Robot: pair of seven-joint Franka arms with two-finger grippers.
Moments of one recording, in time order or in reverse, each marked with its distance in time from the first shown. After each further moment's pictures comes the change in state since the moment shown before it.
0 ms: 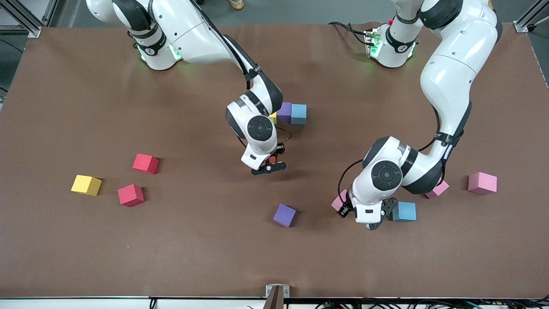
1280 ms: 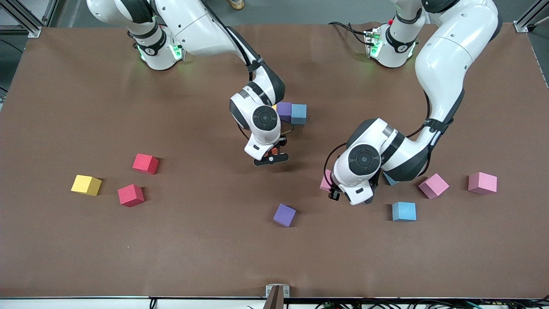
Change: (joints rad) left arm 0.006 -0.054 -0.137 -0.062 0.000 -0.154 -0.602; right arm 0.041 -0.044 -0.004 -0.080 0.000 0.019 0.075
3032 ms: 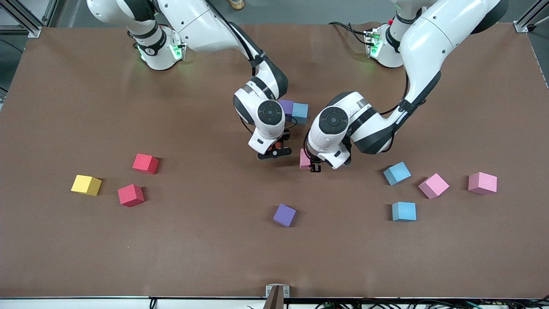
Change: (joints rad) left arm -0.005 -0.123 -0.063 -0.307 0.000 0.203 -0.446; right arm 0.015 -0.011 0.025 -0.021 0.001 -0.006 0.023
